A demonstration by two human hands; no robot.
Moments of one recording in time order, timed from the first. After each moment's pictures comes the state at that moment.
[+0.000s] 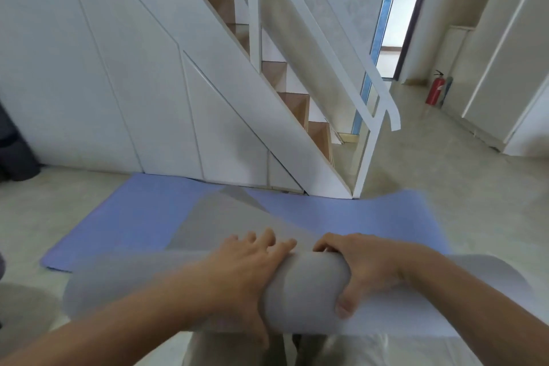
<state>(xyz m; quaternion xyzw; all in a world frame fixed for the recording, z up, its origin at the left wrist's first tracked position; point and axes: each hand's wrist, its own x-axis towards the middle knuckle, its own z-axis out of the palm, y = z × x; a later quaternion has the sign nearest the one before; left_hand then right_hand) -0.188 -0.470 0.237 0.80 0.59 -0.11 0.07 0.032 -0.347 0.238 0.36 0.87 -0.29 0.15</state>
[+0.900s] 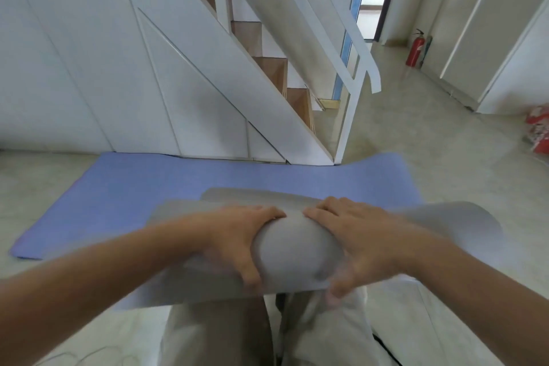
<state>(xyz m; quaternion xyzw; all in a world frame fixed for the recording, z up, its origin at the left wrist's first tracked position) -0.186 -0.412 0.222 0.78 0.56 -0.06 0.27 0.056 -0.358 0.224 0.34 0.92 -0.12 0.13</state>
